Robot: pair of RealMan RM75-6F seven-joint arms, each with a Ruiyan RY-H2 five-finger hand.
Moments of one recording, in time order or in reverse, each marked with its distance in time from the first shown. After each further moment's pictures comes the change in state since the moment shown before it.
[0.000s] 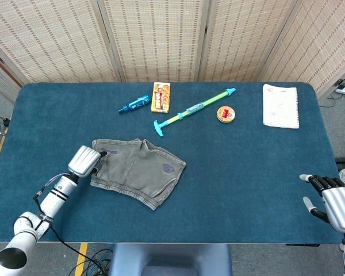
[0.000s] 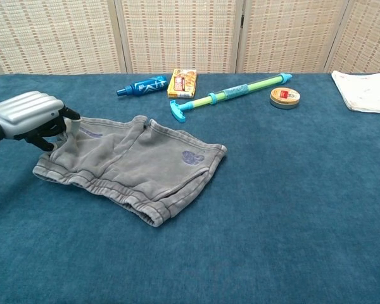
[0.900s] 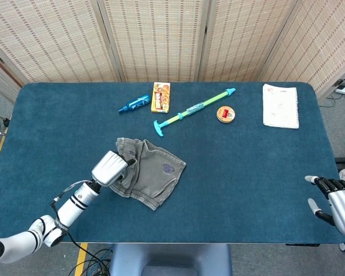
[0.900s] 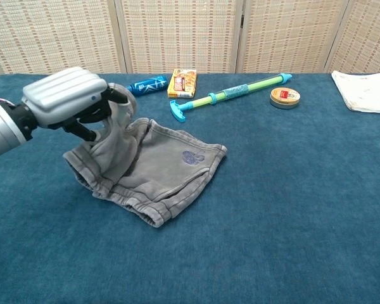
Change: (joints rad) left arm -0.073 0.217 -0.064 -0.731 0.011 0.085 0.483; right arm -0.028 0.012 -0.003 0.005 -0.007 0.043 0.014
